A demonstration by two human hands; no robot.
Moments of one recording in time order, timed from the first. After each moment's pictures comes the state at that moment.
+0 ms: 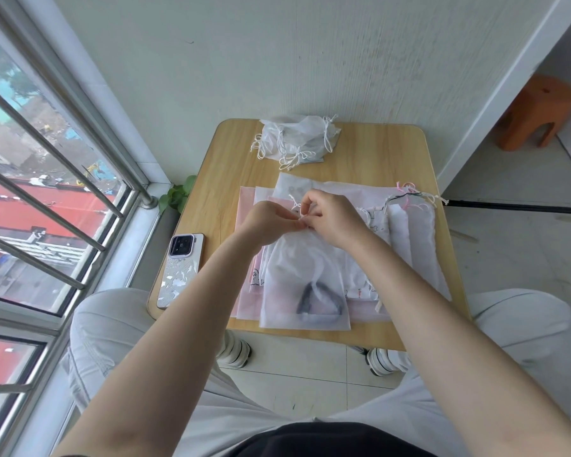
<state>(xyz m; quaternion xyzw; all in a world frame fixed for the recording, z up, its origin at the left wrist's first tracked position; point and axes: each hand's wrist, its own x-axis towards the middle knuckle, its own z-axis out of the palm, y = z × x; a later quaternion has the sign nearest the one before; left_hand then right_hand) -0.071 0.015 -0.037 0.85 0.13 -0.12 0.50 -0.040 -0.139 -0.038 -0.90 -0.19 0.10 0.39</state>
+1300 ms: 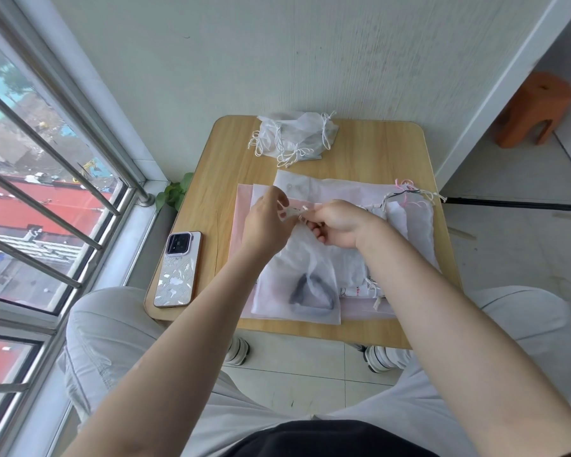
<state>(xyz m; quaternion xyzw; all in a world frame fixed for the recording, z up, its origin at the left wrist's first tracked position) -0.084 0.002 -0.049 0.92 0.11 0.07 0.37 -0.026 -0.141 -0.043 -0.68 0.03 0.42 0.60</state>
